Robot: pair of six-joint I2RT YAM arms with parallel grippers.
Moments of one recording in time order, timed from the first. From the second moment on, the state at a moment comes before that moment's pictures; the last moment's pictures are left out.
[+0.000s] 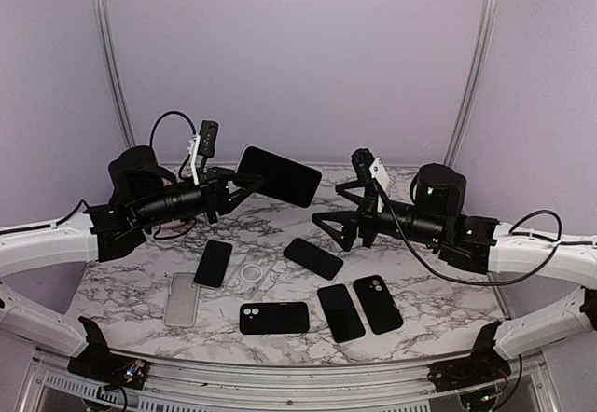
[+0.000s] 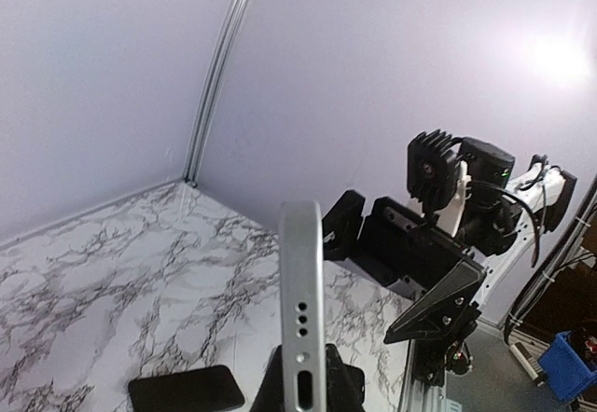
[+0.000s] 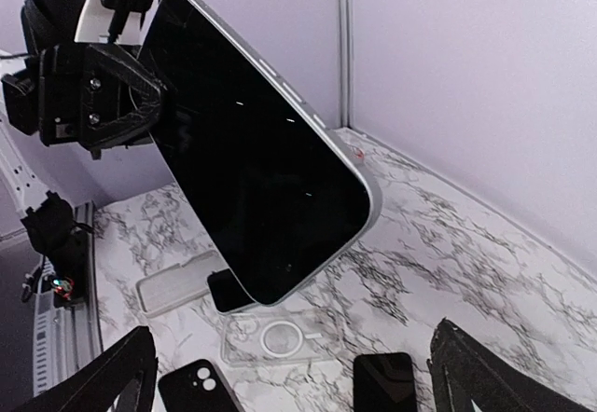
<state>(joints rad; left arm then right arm) -0.81 1.22 0.85 0.38 0.37 -0.35 0.88 1.17 0.80 0.23 -0.18 0.04</state>
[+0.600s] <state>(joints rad) -0.88 1.21 0.71 0.86 0.50 -0.42 0.88 1.21 0.84 0.51 -0.56 0.21</state>
